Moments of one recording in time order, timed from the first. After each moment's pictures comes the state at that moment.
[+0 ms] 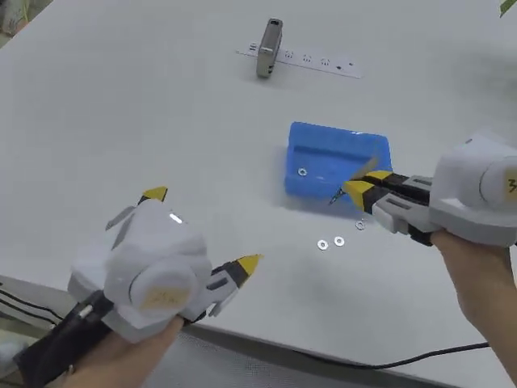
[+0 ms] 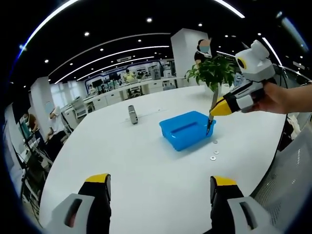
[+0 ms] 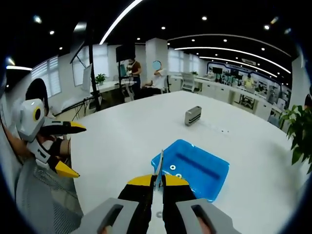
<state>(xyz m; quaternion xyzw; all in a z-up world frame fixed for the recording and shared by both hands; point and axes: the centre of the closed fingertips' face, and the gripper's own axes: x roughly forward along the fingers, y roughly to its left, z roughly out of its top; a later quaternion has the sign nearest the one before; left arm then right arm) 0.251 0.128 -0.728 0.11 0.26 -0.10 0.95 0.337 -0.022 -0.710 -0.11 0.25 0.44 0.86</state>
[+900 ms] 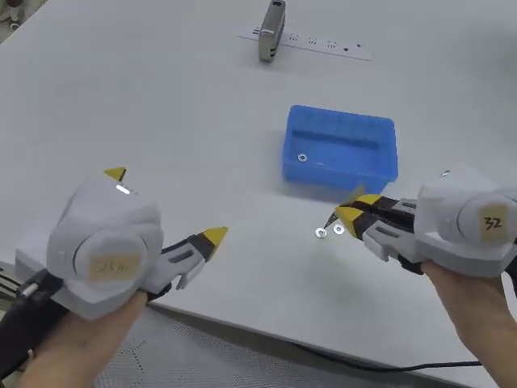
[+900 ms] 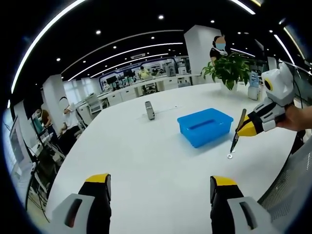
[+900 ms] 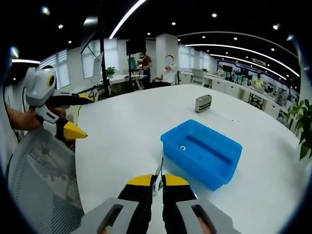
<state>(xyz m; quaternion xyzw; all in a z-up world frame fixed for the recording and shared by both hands) 0.253 0.154 -0.728 0.11 0.27 -0.03 0.96 0.315 -0.030 -0.760 -0.13 0.26 0.47 0.83</state>
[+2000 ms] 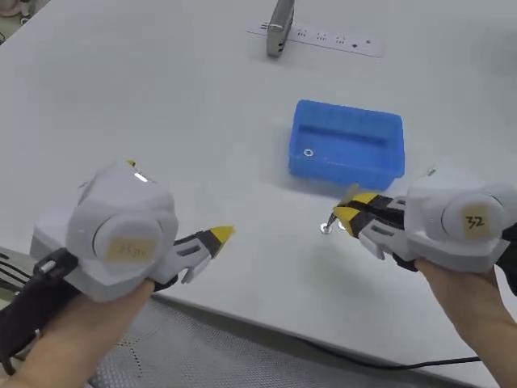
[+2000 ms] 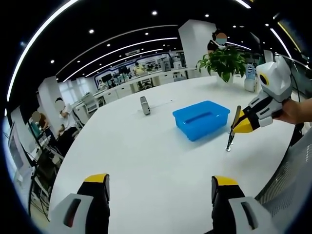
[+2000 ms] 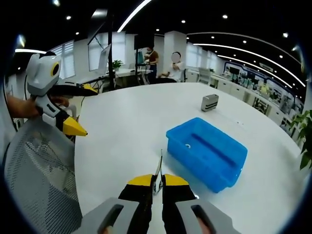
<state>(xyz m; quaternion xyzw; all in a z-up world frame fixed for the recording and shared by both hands) 0.250 0.144 -0.739 0.14 0.29 -0.05 0.95 0.313 -0.027 -0.768 -0.16 0.26 0.49 0.82</state>
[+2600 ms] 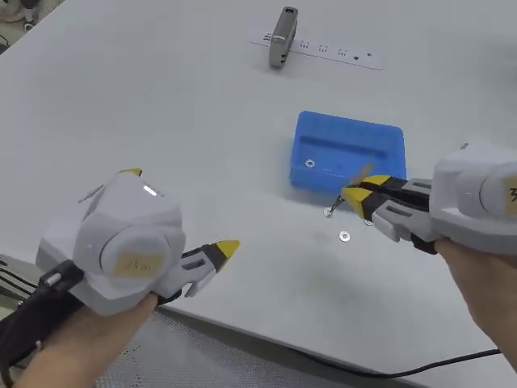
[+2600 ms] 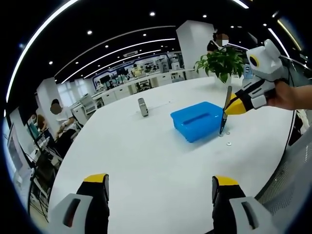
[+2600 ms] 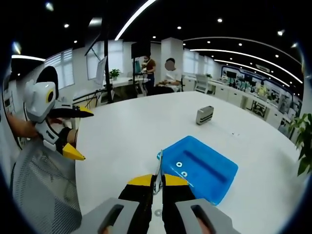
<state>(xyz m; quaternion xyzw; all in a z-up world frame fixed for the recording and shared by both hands) 0.250 0.144 -0.736 0.13 0.28 -0.06 0.95 0.336 -0.018 -0.721 -0.14 0.23 0.49 0.83</state>
